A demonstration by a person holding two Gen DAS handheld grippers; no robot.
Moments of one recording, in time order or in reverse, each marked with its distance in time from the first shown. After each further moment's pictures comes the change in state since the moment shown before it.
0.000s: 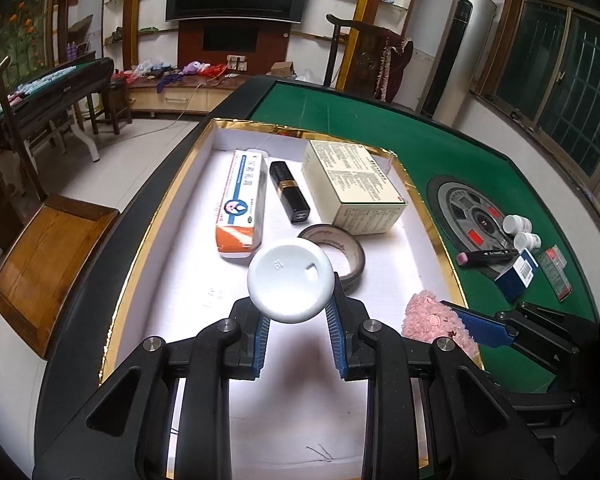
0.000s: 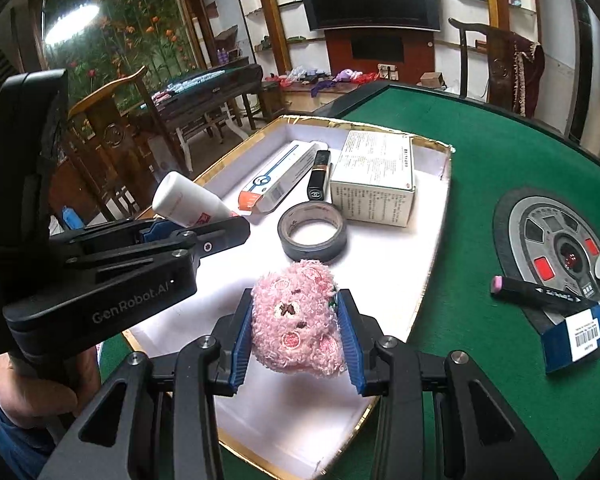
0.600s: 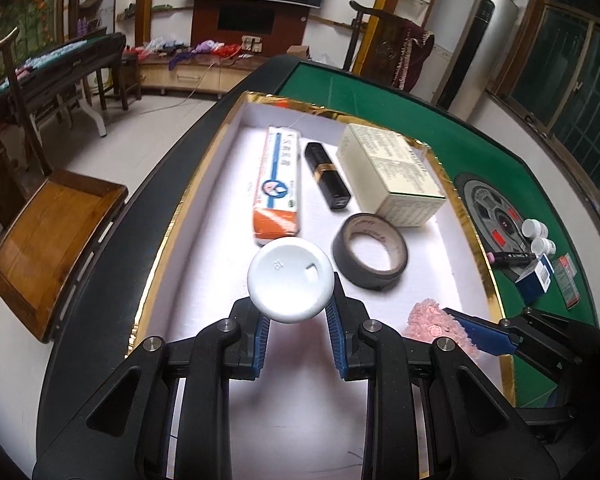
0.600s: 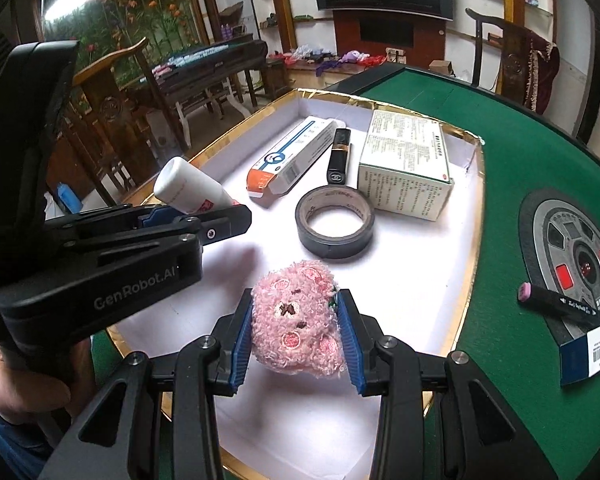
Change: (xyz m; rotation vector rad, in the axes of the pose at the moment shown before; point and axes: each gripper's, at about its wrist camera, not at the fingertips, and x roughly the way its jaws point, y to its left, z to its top) left arm 0.019 0.032 0.000 -0.072 0.065 0.012; right arm 0.026 0.023 0.008 -0.052 0.092 -0.019
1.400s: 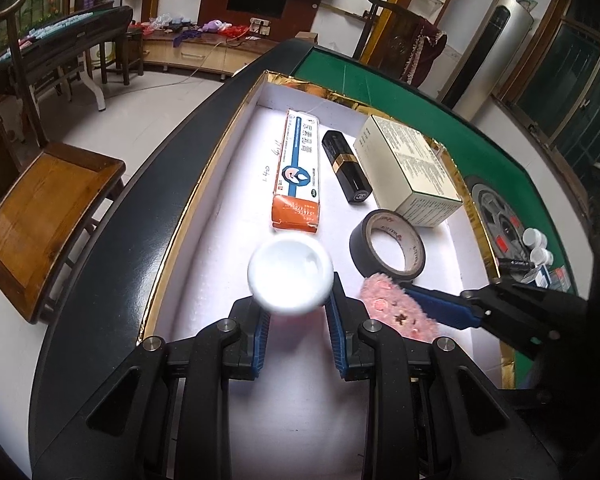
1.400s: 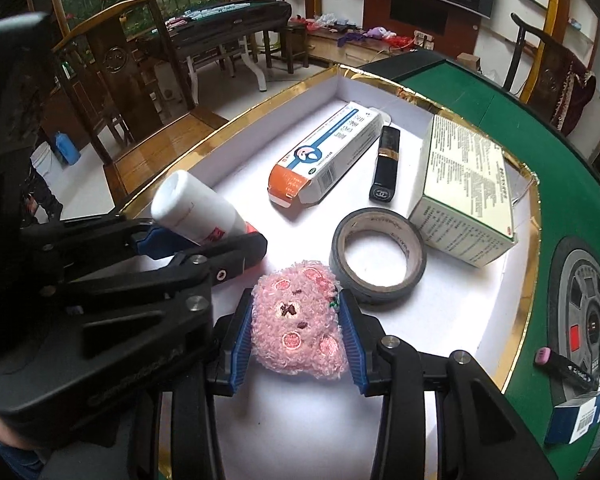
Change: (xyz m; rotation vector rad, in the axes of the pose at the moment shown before) left arm 0.007 0.019 0.002 -0.065 0.055 -0.040; right arm 0.046 0.026 0.034 -0.114 0.138 -0.019
